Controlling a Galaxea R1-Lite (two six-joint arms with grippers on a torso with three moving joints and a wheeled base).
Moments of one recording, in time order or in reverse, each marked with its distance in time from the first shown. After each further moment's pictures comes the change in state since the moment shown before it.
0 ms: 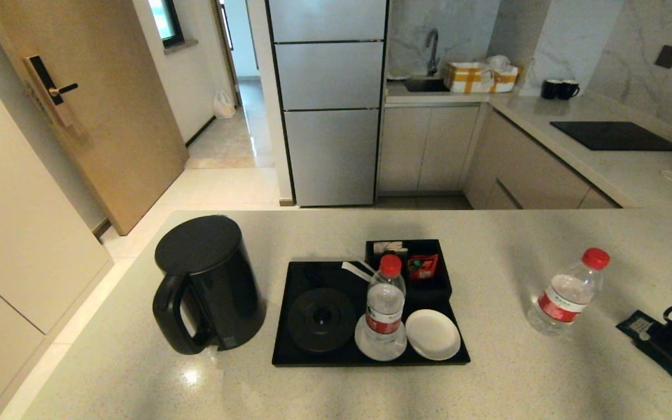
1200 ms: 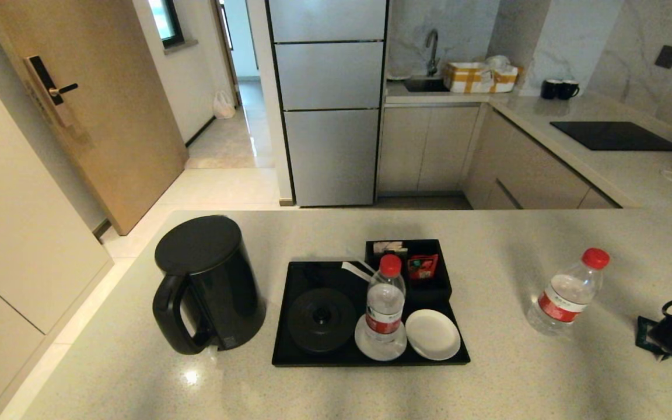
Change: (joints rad) left arm 0.000 0.000 0.000 0.000 0.000 0.000; right arm 0.002 0.009 -0.040 0.003 -0.003 -0.010
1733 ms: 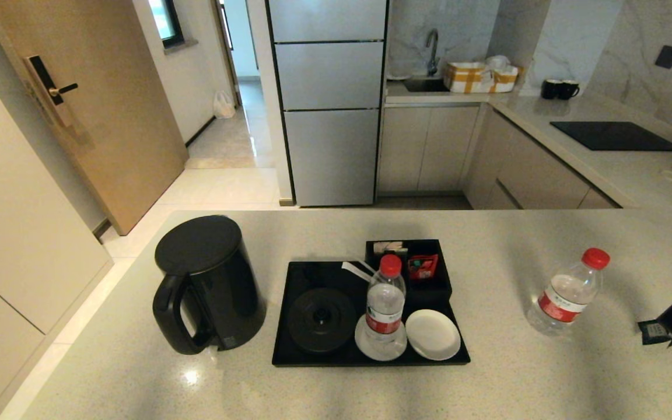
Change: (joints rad) left arm 0.000 0.000 0.000 0.000 0.000 0.000; right arm 0.009 -0.143 -0.013 0.108 0.035 -0.001
